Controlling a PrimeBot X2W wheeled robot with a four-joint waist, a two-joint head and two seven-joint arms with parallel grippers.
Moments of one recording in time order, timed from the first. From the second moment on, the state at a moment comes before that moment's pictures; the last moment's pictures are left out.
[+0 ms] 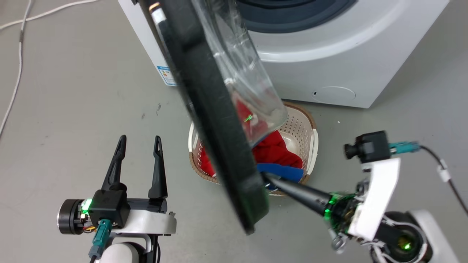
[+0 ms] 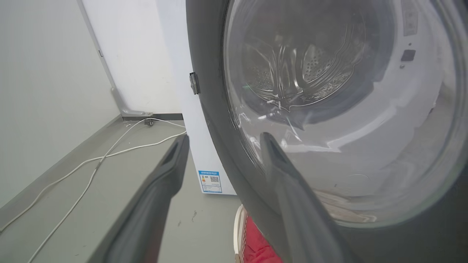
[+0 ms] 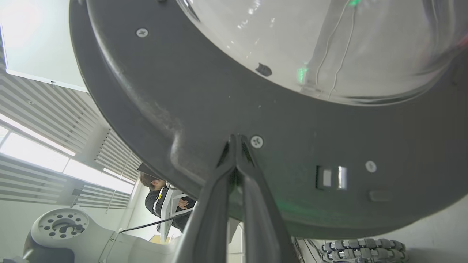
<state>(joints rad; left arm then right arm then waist) -0.09 0.05 -0.07 -0.03 -0.04 0.05 -0.26 -0.22 -0.17 0.29 -0.17 1.52 0.13 0.73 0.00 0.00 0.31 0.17</state>
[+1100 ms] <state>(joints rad) 0.05 0.06 -0.03 -0.01 -0.02 0.05 -0.26 -0.16 -0.18 0.29 -0.11 1.13 0.13 -0.01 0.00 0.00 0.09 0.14</state>
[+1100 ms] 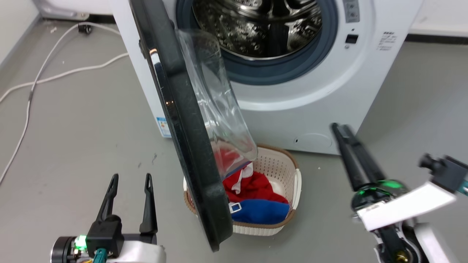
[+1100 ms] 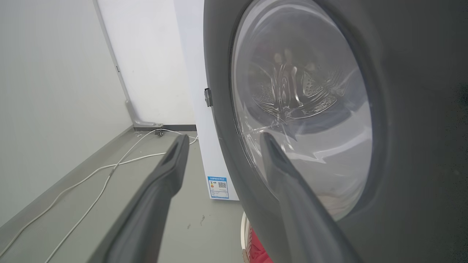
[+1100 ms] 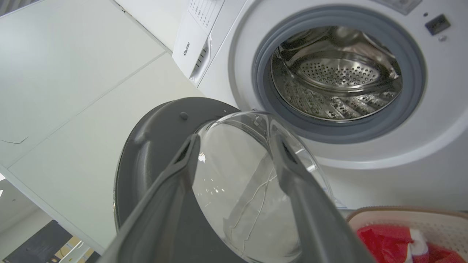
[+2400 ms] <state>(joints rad) 0.12 0.06 -0.01 -0.03 -0.02 0.05 -0.26 0.17 -0.05 -0.11 -0.03 0.13 0.13 -0.26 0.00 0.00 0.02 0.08</state>
